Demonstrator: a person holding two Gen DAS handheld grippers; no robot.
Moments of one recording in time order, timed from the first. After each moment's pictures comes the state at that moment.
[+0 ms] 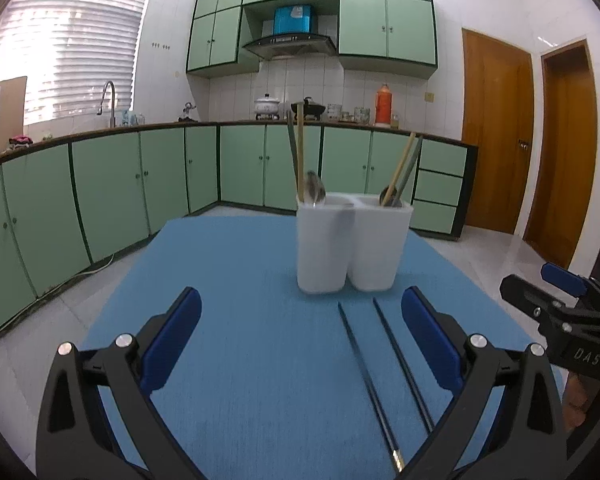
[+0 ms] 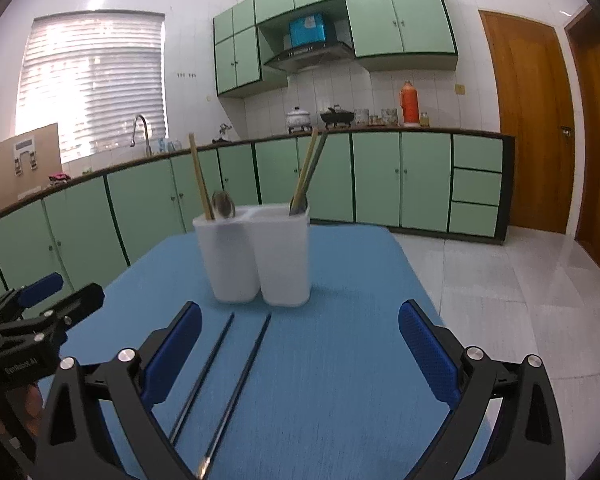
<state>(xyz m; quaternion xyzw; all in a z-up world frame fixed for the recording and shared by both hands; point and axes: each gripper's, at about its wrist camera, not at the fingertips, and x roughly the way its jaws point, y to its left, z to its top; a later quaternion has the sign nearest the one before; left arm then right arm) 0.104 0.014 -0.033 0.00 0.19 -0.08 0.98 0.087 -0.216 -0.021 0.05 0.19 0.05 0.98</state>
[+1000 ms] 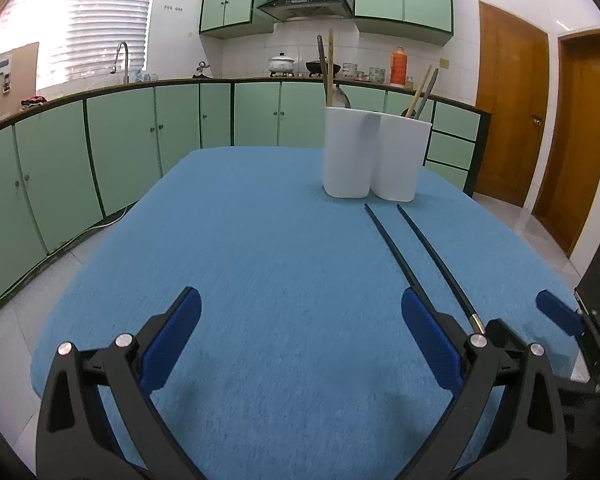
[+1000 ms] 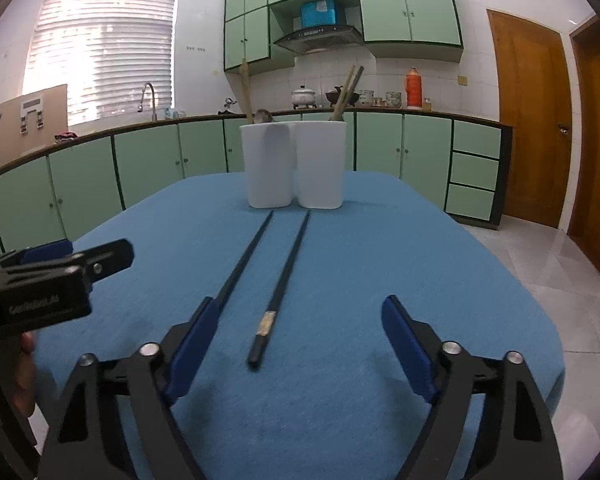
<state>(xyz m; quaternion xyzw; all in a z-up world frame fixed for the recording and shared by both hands) 0.056 0.048 -0.094 -0.01 0.26 -0.06 0.97 0.012 -0.151 -0.110 0.02 0.21 0.04 0.98</state>
